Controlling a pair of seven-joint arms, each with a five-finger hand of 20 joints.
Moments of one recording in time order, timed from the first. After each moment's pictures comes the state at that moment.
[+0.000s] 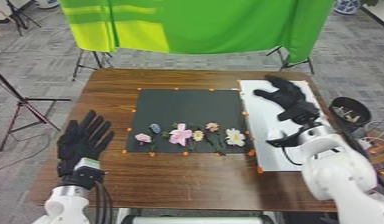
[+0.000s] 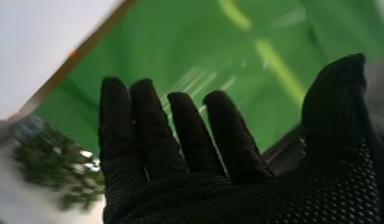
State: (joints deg) left arm 123.7 -57.1 -87.4 -119.9 16.6 14.2 24.5; right arm -99.3 -53.9 83.6 -117.8 -101.0 8.5 14.7
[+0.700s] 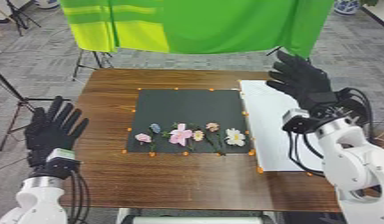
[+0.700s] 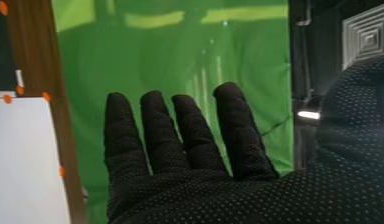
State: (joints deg) left arm 123.8 -55.5 -96.0 -117.6 16.5 9.9 24.7; right arm -99.3 -60.6 93.3 -115.3 -54.6 -1.0 5.1
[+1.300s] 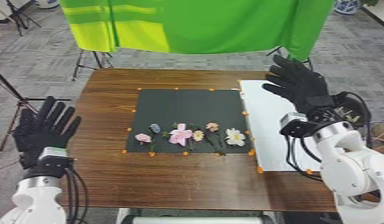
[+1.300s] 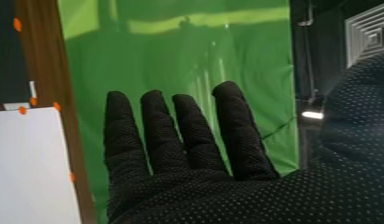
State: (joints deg) left arm 124.2 -54.7 -95.5 -118.8 10.6 11.7 30.1; right arm -100.8 -62.0 93.5 -116.8 -54.0 -1.7 5.9
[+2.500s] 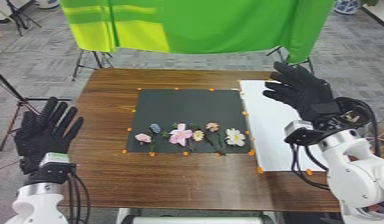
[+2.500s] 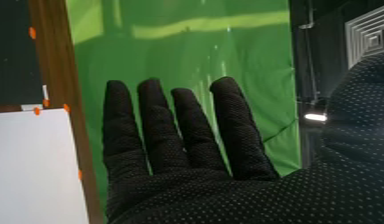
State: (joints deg) left arm 127.3 -56.0 -95.5 -121.8 13.1 11.2 31.1; right arm -105.2 -63.8 97.3 -119.9 -54.2 -5.2 6.9
